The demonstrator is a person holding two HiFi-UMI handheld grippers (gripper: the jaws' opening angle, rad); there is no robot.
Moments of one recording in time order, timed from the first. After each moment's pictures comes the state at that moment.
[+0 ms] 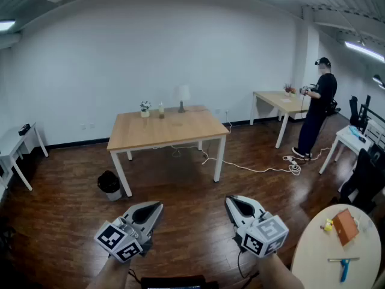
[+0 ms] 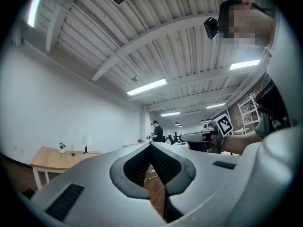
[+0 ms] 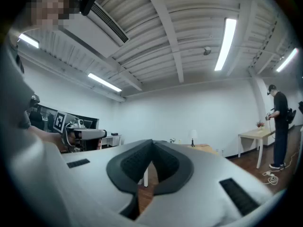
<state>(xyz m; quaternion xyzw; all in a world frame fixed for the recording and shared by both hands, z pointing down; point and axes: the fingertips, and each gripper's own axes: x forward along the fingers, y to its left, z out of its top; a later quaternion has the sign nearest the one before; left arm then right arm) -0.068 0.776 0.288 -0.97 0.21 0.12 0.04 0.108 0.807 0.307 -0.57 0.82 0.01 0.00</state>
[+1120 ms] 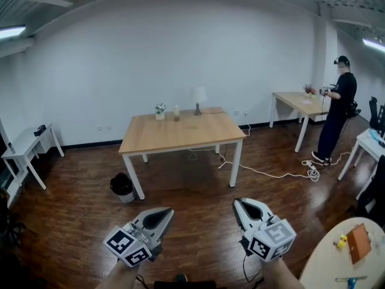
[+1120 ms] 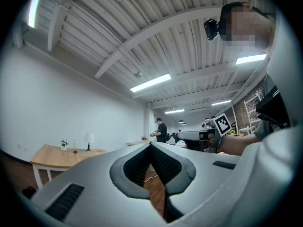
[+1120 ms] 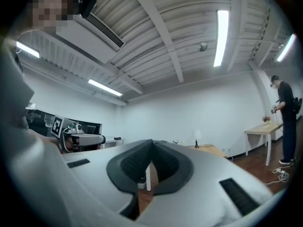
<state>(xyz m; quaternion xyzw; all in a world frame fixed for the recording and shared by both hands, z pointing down) -0.010 0.741 0.304 -0.97 0.23 0.11 0.03 0.161 0.756 0.318 -0.55 0.83 0.01 0.03</state>
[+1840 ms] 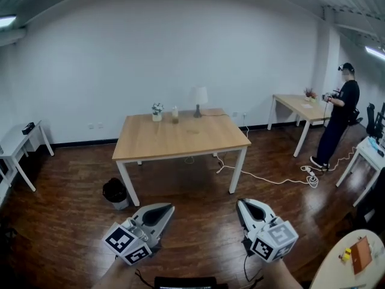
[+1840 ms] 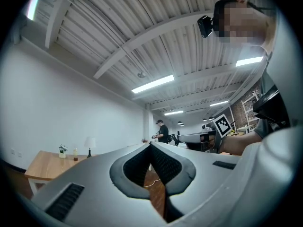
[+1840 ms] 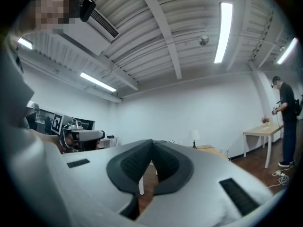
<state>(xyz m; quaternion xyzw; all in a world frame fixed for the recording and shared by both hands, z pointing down) -0.033 0.589 0.291 -0.97 0.21 0.12 0.04 0.143 0.612 0.316 -0.57 0.82 0.00 0.02</state>
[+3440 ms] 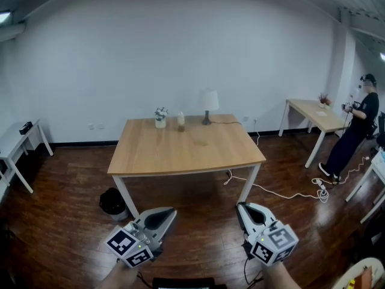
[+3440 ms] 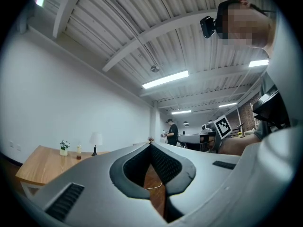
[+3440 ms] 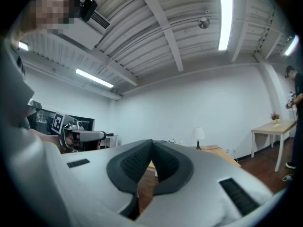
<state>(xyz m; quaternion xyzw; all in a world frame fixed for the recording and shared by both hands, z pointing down) 0.000 0.387 0.305 -0.97 0.23 0.11 0.01 0.173 0.402 0.329 -0.55 0.83 -0.01 0.01</state>
